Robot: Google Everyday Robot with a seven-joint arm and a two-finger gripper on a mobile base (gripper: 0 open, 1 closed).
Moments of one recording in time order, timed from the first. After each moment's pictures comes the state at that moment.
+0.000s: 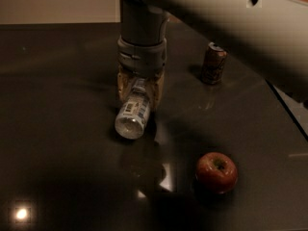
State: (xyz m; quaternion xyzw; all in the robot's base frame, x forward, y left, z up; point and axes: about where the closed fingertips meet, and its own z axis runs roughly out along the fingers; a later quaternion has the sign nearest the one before) arm 0.491 0.028 0.894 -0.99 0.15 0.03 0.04
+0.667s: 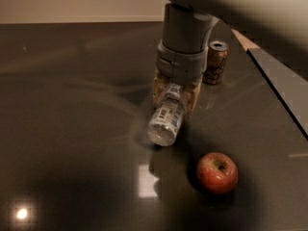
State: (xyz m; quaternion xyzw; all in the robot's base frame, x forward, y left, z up) arm 0.473 -0.047 0.892 -0.97 0.22 0.02 0.03
